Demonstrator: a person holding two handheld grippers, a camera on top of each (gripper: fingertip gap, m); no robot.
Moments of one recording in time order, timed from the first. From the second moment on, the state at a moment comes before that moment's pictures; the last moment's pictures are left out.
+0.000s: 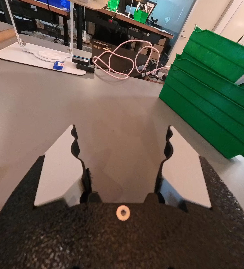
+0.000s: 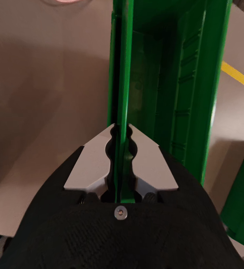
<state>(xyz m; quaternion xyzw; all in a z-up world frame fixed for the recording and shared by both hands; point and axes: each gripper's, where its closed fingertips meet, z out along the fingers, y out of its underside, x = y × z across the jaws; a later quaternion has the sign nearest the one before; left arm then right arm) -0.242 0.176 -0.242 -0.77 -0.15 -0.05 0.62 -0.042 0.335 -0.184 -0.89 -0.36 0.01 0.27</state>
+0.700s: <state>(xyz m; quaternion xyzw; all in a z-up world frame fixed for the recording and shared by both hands) -0.244 0.175 -0.238 -0.76 -0.16 -0.07 0.63 0.318 0.312 -0.111 -0.59 -0.20 -0.06 0.78</state>
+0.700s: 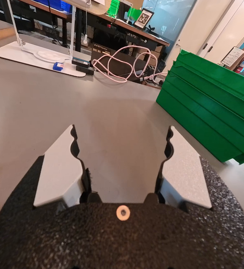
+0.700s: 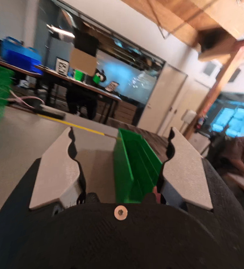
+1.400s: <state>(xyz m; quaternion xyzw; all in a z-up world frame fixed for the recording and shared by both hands) -0.246 0.171 -0.233 -0.74 -0.17 -0.07 0.64 0.400 0.476 -0.255 -0.93 -0.25 -0.06 0.26</state>
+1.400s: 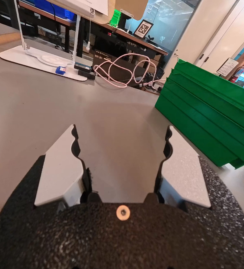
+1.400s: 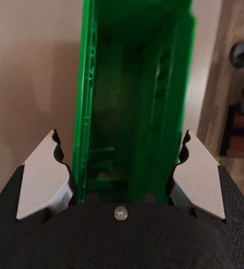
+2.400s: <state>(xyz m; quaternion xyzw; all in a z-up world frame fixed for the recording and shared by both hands) -0.246 0.170 -0.229 -0.72 -0.19 -0.14 0.66 0.077 0.392 -0.040 -0.92 -0.33 0.03 0.23</state>
